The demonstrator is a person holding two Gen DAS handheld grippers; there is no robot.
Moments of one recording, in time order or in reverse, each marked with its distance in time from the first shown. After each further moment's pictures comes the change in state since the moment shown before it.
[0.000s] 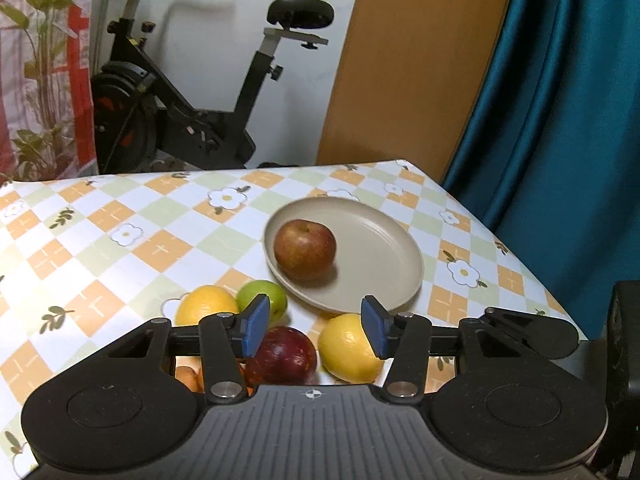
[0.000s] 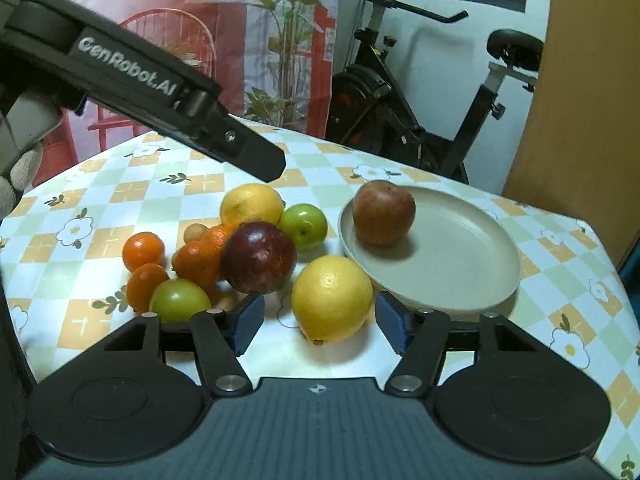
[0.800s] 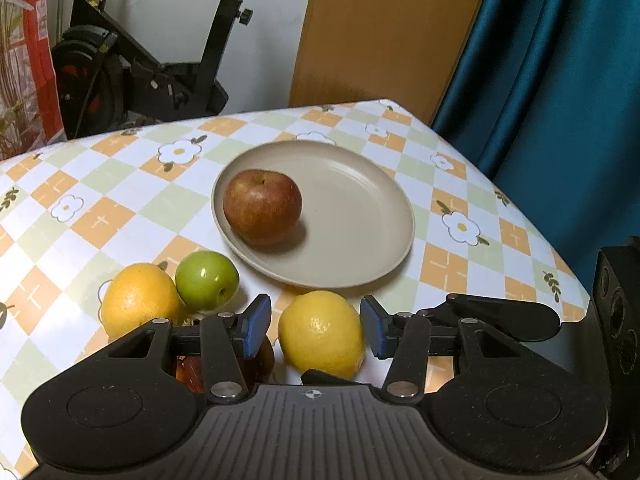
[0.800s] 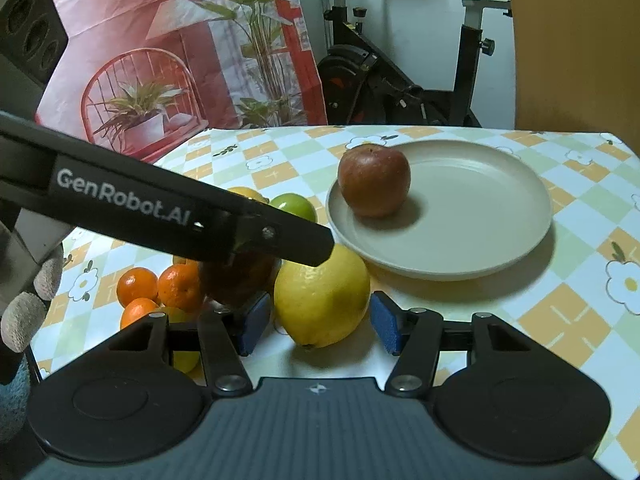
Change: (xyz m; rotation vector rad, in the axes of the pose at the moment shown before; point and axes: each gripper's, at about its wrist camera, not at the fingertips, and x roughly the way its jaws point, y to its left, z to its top) left arm 0.065 -0.022 -0.002 0.043 0.172 -0.036; right arm 0.026 -0.041 -0.009 0.255 0.022 0.136
